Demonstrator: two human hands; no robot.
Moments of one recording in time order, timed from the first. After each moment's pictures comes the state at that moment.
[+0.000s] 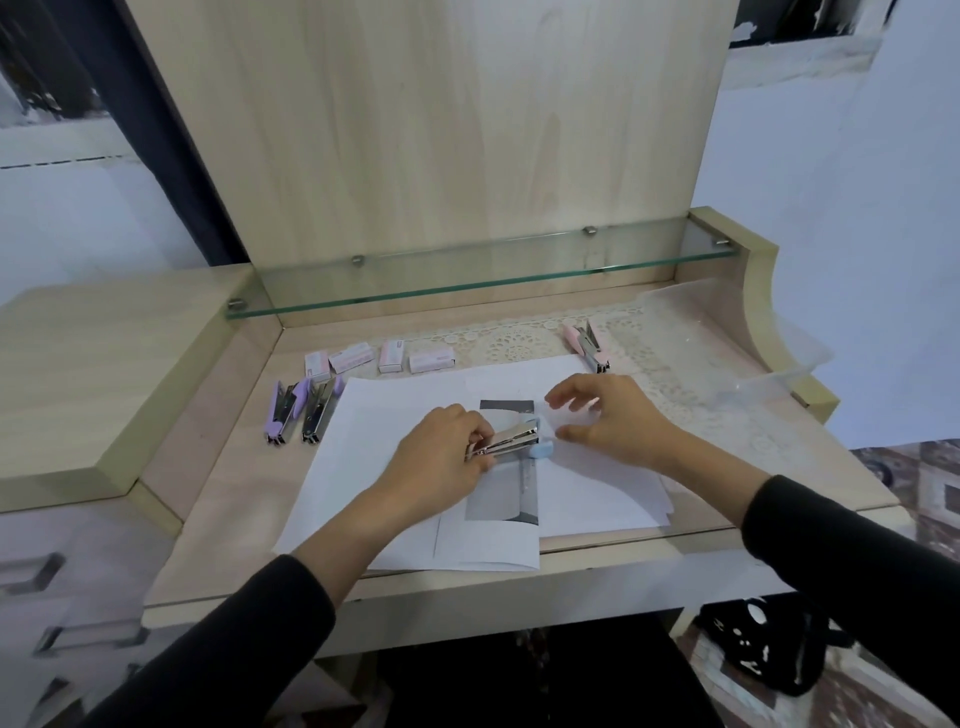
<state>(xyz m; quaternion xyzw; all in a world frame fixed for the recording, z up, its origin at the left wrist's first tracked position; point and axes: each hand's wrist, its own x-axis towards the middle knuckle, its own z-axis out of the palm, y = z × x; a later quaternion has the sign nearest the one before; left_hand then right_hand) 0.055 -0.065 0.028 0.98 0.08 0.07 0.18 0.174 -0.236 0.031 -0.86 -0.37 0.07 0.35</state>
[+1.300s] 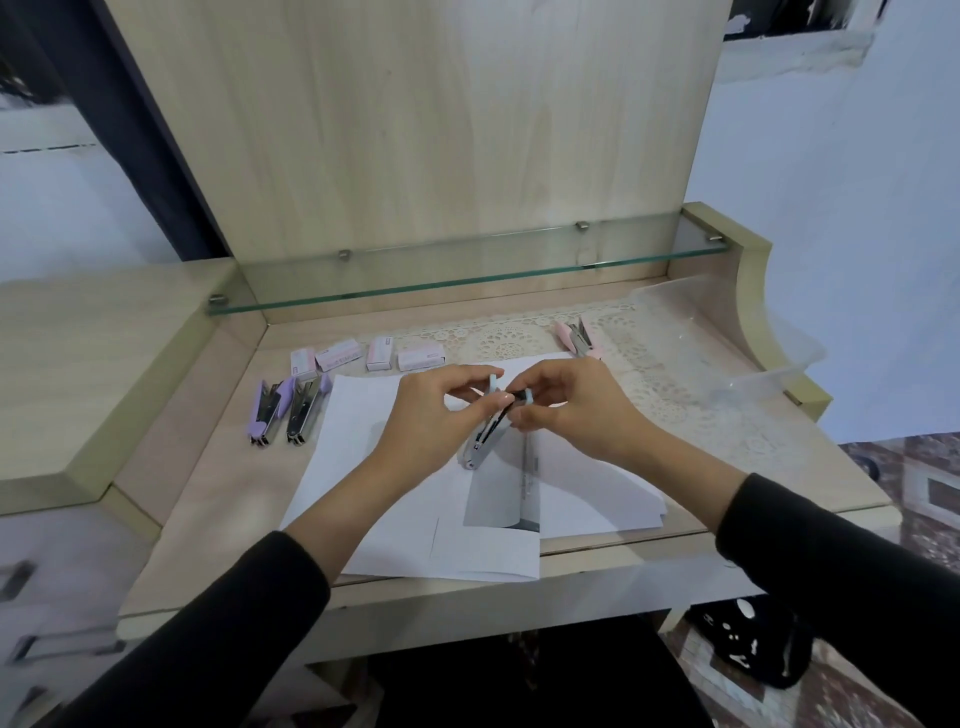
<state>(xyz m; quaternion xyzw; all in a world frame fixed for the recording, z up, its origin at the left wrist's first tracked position) 0.068 -0.073 0.052 0.86 0.07 0.22 0.45 0.150 -0.216 0.053 -0.77 -0.35 0.12 0.51</state>
